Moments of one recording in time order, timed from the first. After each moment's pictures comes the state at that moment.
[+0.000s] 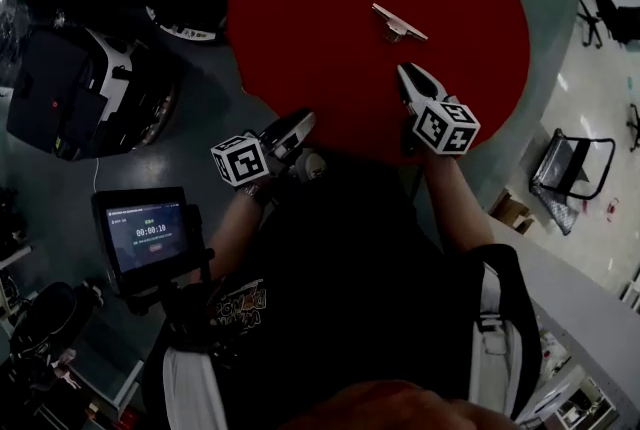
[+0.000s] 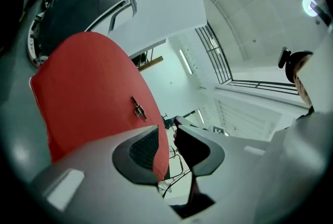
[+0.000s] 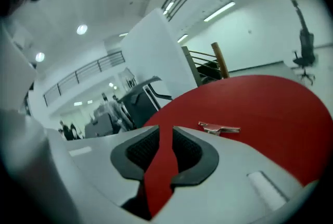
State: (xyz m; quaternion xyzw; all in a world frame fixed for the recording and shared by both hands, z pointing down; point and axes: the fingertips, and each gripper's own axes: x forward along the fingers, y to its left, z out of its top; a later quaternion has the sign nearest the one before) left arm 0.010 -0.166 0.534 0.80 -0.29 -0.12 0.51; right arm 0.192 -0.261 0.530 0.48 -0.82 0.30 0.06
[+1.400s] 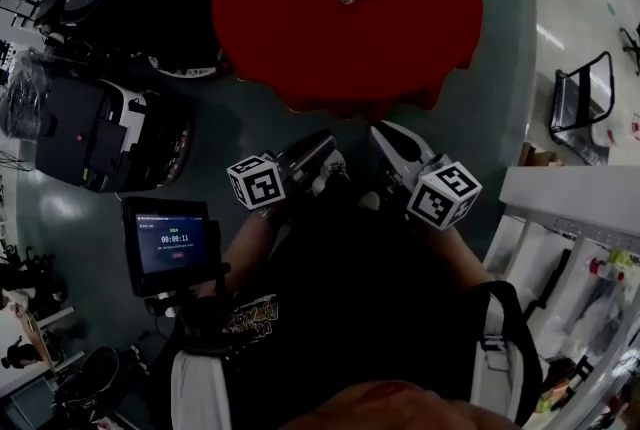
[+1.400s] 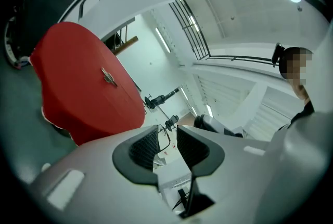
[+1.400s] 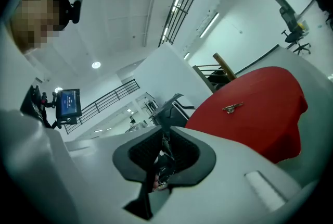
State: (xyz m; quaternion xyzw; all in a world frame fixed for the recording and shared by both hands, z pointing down) left arm 0.085 0.066 0.467 0.87 -0.17 -0.05 0.46; right arm 0.164 0.080 0.407 0.44 -0.83 0.32 -0.12
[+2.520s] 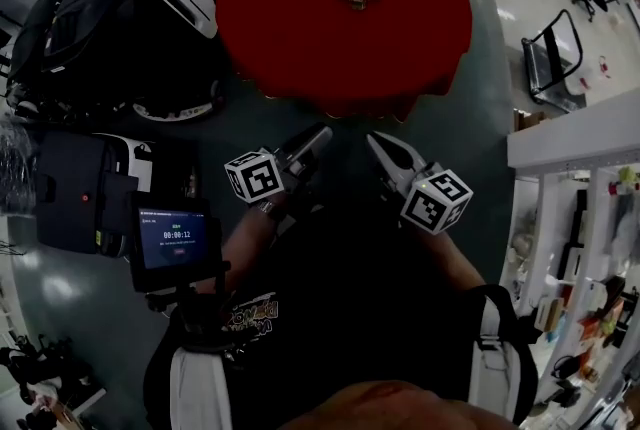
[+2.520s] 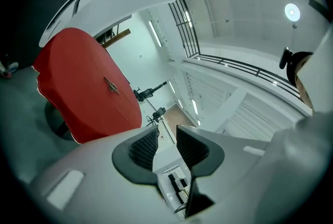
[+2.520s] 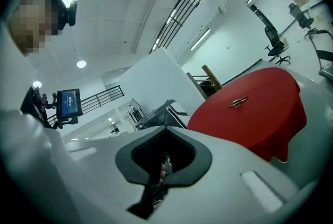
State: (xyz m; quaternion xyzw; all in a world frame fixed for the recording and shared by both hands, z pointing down) left arm -0.097 0.005 0.452 0.89 -0.08 -0.04 0.46; right arm -0.040 0.068 0.404 0.54 -0.77 0.29 -0.15
